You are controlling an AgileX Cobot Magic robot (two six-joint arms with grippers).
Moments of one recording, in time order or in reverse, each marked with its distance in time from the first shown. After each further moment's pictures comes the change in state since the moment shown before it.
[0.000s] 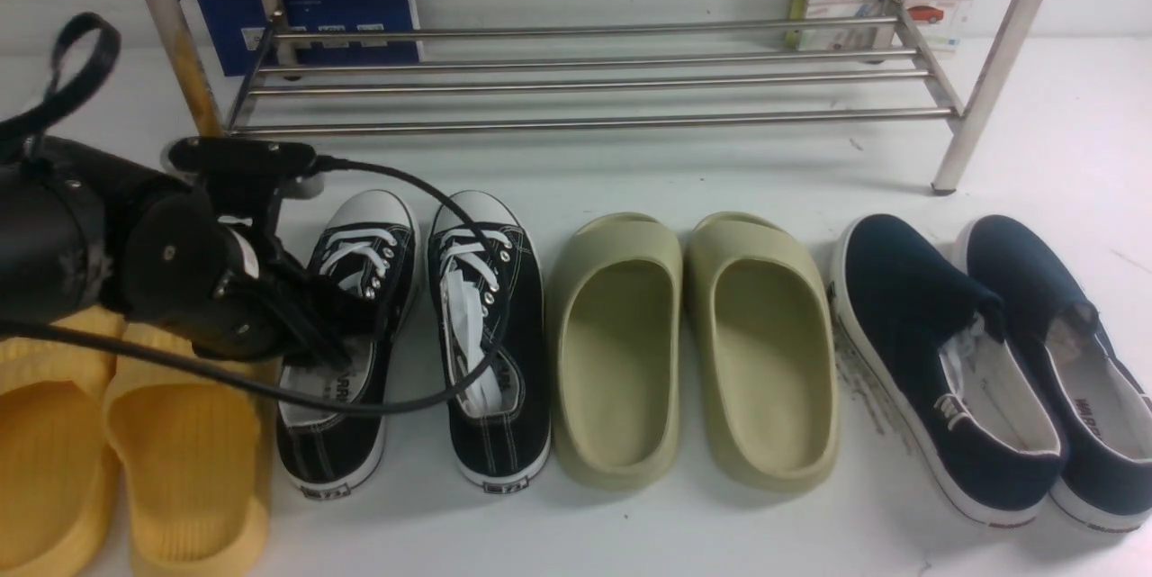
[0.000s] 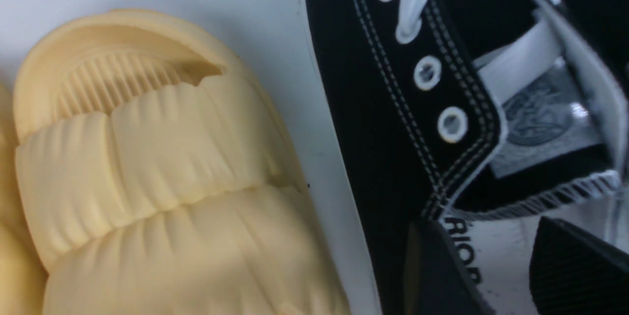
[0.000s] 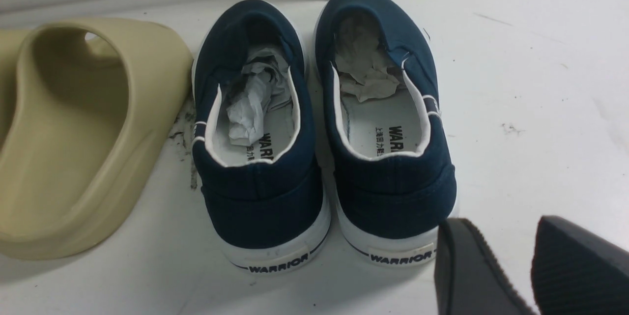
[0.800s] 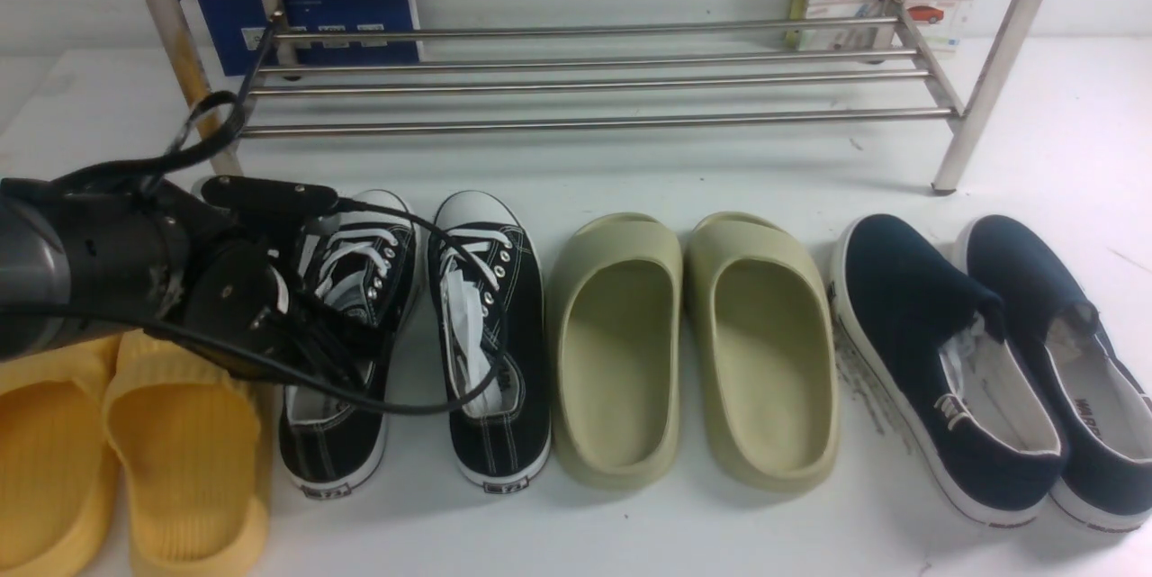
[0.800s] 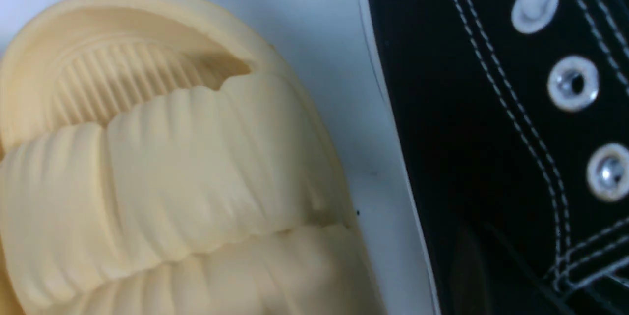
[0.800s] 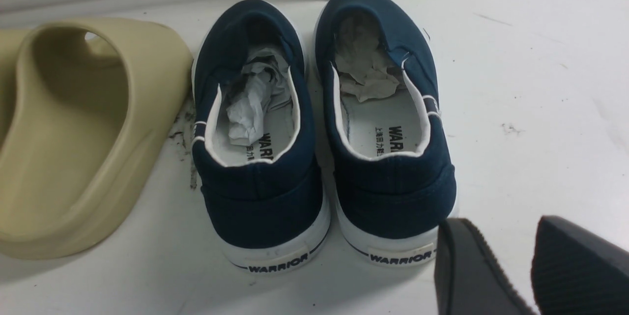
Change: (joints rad) right arm 0.000 0.000 0.000 -0.001 0.000 0.000; left arm 0.000 0.119 -0.002 0.167 -0.070 -0.179
